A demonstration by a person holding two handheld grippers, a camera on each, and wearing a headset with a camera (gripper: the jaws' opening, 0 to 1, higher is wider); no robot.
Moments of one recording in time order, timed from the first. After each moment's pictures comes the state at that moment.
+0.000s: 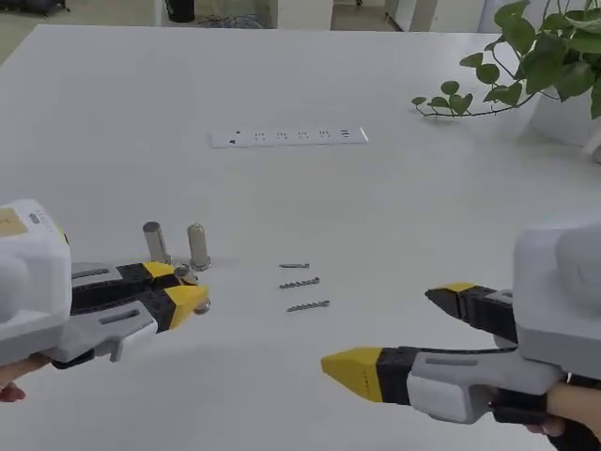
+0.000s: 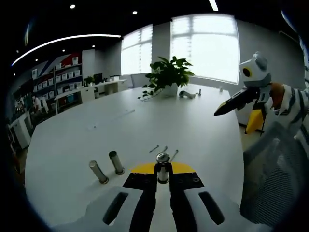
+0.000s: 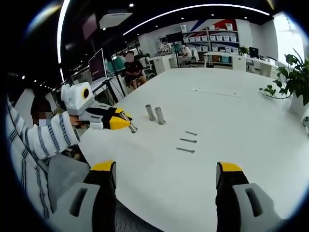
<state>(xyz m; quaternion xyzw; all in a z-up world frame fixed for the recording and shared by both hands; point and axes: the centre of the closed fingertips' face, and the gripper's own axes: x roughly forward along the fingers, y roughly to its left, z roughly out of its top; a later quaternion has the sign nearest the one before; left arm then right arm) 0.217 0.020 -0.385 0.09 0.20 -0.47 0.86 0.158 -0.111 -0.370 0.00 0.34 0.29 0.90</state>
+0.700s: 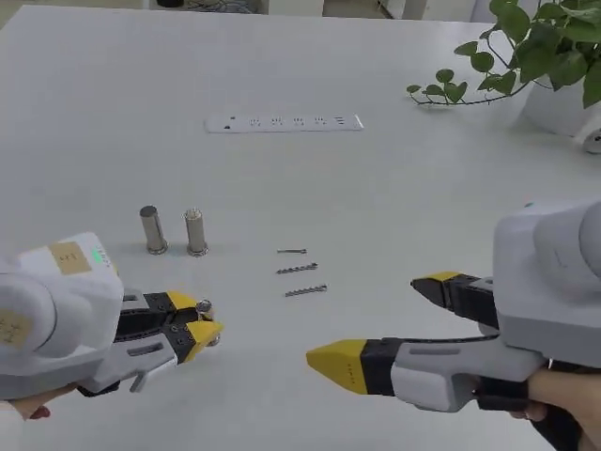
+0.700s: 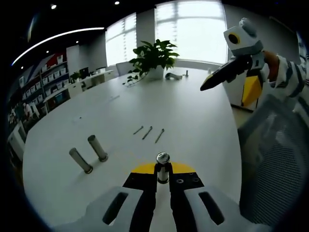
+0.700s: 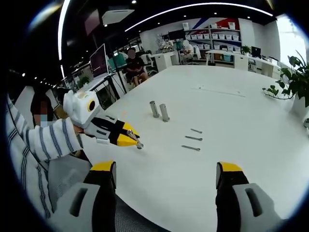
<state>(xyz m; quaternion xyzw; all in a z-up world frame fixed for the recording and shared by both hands) 0.193 0.011 -0.431 0.16 0.24 -0.50 0.82 0.153 -0.100 -0.375 -0.01 0.35 0.29 0.89</state>
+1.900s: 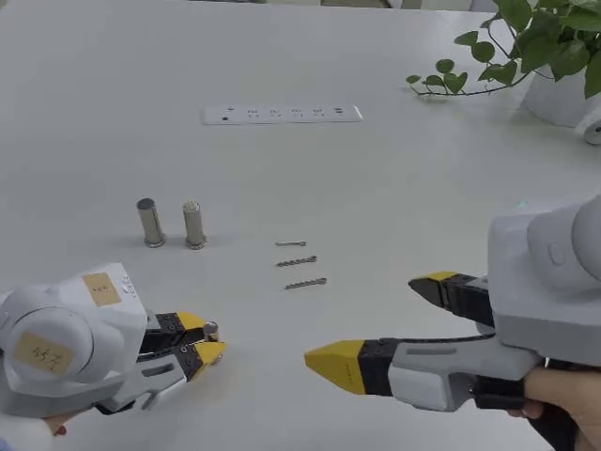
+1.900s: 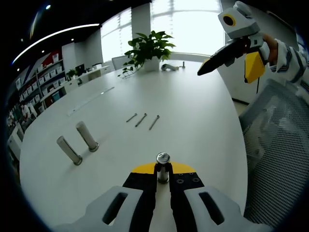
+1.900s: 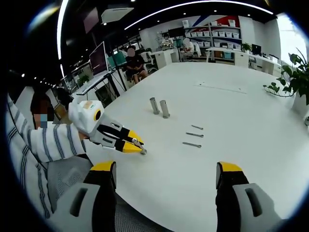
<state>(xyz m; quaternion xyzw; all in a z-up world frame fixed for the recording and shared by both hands) 0.185 0.009 -0.461 0.17 0.25 -0.50 0.81 0.151 -0.099 -0.383 -0.01 0.36 0.29 0.89</state>
